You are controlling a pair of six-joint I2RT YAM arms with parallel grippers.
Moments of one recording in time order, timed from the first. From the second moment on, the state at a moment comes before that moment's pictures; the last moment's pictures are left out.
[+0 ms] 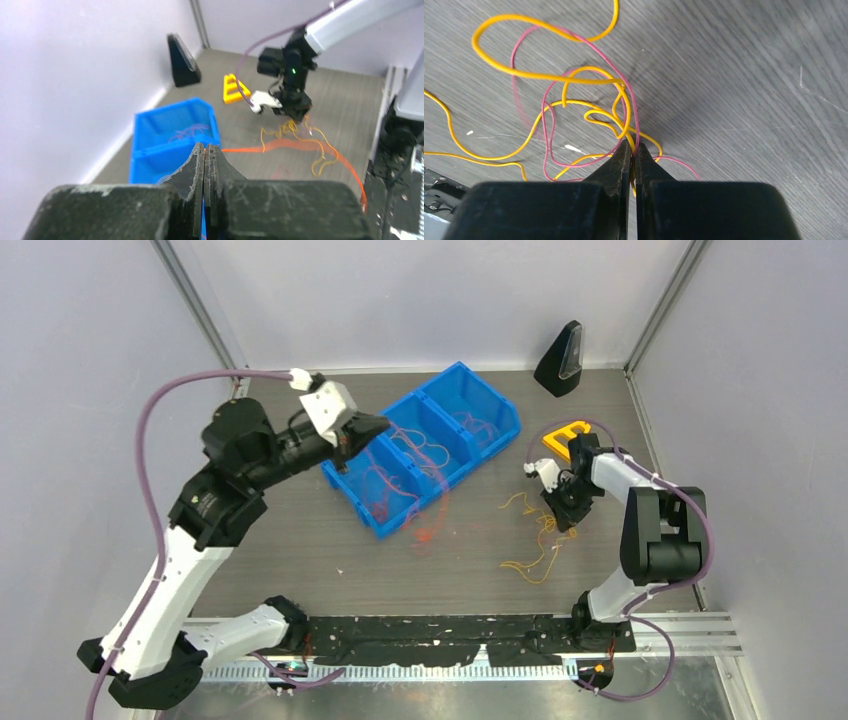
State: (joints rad) left arm -0.65 1.00 1.43 -0.48 0.40 0.23; right arm -0.02 1.60 0.92 -0.81 -0.22 -0.76
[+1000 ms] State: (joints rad) left arm -0.50 1.05 1.57 -0.41 0.45 0.11; right arm 0.20 1.42 1.20 -0.79 -0.60 -0.55
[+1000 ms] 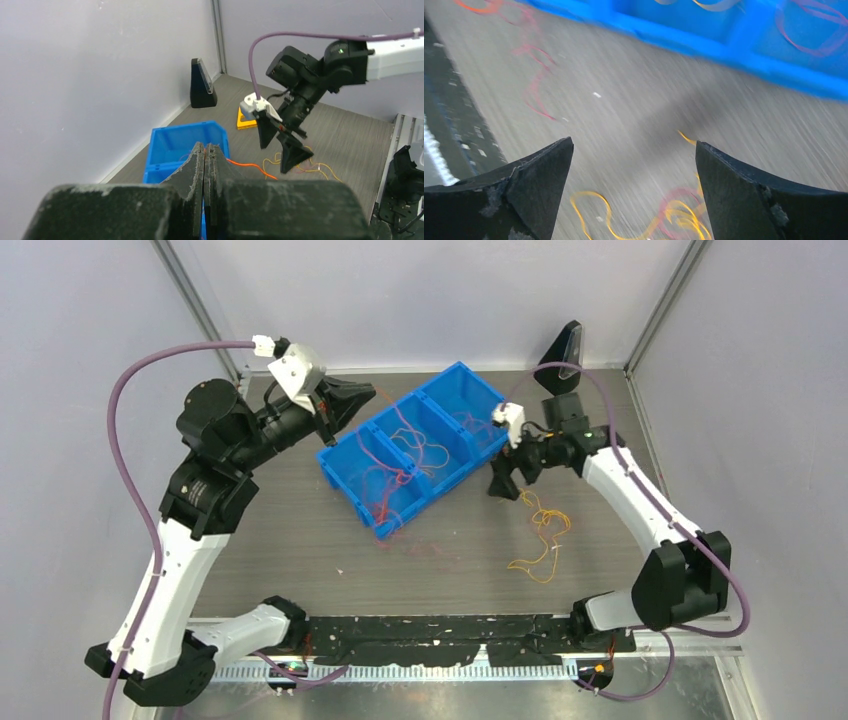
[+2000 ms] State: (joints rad) left arm -0.50 0.99 1.46 -0.40 0.28 0.11; right arm 1.00 1.77 1.00 -0.11 -0.20 -0.14
